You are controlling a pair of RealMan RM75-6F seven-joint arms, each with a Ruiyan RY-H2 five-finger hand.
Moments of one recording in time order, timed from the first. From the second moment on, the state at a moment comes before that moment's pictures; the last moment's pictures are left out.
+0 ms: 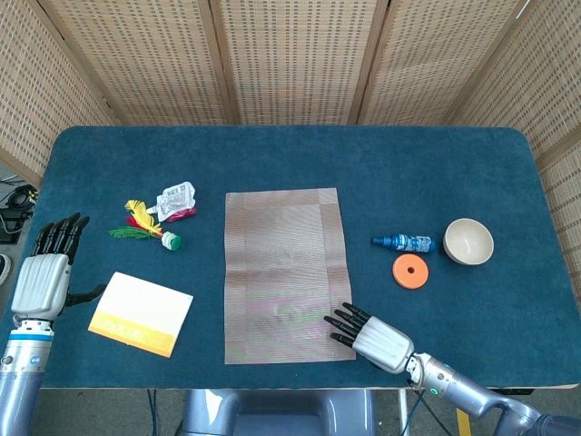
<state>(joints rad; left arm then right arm) -0.30 -1.14 -0.08 -1.88 1.24 1.44 0.26 0.54 -1.44 -0.15 -1.35 -1.99 1.09 -0.07</state>
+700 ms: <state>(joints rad) -0.30 -1.14 -0.10 -1.87 1.24 1.40 0.26 0.60 -1.52 -0.14 -1.36 -1.93 1.04 -0.11</state>
